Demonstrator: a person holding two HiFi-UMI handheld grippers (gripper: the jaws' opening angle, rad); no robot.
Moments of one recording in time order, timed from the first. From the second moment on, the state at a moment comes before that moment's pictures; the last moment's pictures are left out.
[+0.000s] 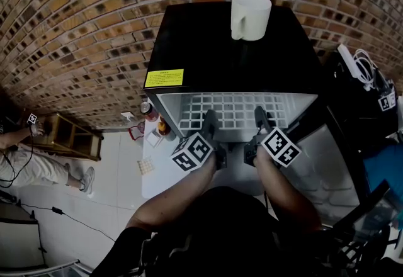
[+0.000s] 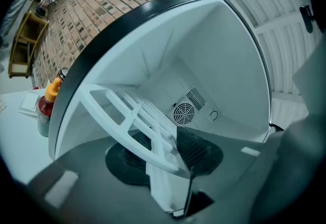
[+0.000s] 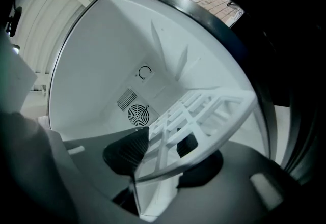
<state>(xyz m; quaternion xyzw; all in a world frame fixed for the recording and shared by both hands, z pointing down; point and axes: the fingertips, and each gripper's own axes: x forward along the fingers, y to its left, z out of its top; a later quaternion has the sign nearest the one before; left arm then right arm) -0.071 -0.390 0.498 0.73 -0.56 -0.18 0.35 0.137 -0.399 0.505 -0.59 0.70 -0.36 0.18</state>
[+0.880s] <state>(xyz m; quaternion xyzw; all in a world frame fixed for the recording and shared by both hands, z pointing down) -0.069 -0.415 0.502 0.71 -0.57 -0.21 0.35 0.138 -0.412 0.506 -0.60 0.70 -0.34 0.19</state>
